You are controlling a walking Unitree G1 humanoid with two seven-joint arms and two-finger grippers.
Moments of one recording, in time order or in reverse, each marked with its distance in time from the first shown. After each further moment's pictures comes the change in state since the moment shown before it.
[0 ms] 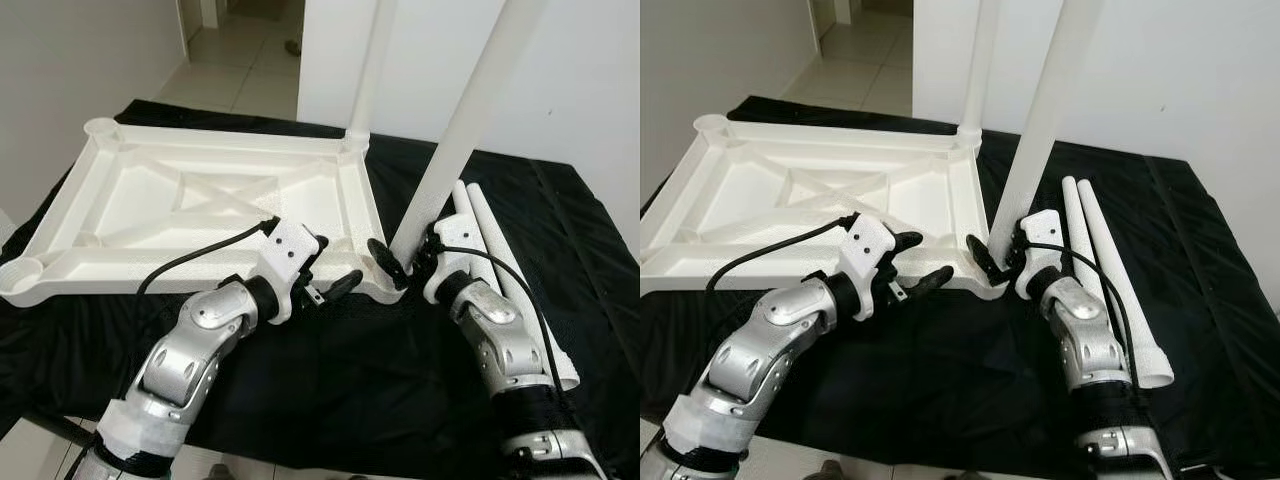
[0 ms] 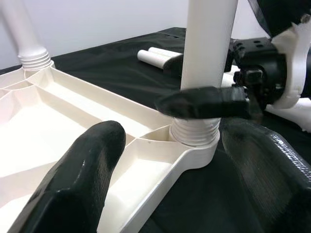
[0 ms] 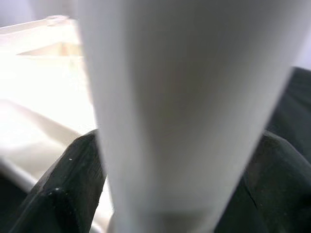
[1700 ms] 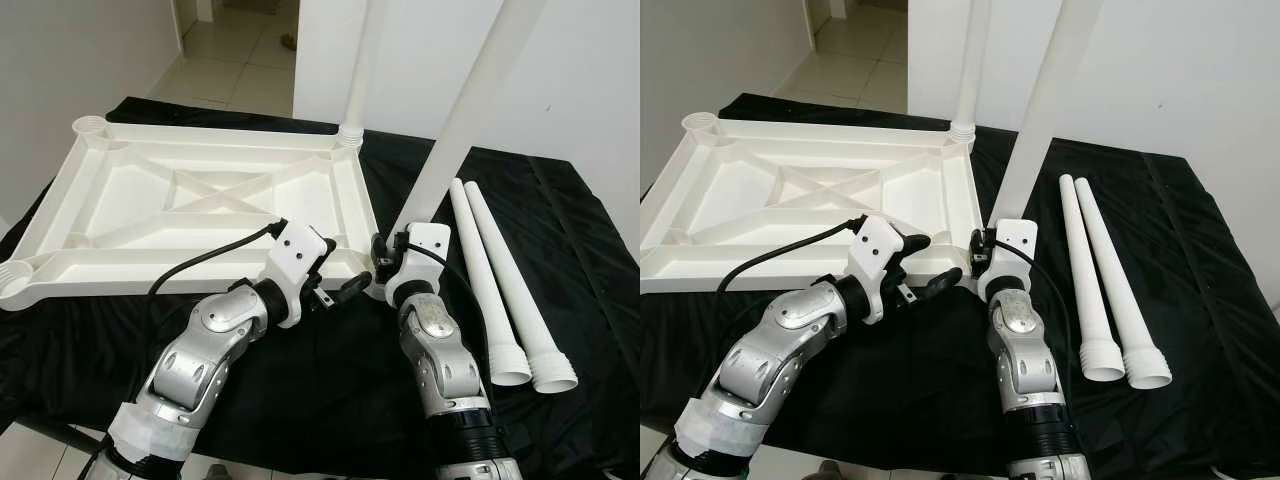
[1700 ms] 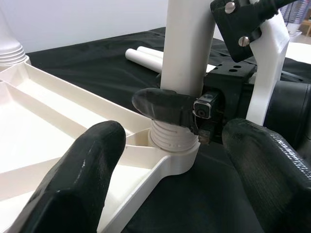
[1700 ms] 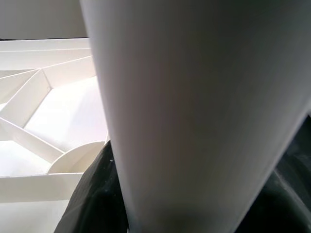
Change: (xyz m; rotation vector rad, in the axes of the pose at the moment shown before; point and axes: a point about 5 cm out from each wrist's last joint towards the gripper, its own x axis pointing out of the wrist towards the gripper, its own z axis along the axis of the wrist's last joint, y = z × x) left arm 0.006 -0.010 -0.001 -0.041 -0.005 -0.024; right arm 0.018 0.050 0.003 0.169 -0.005 -0.527
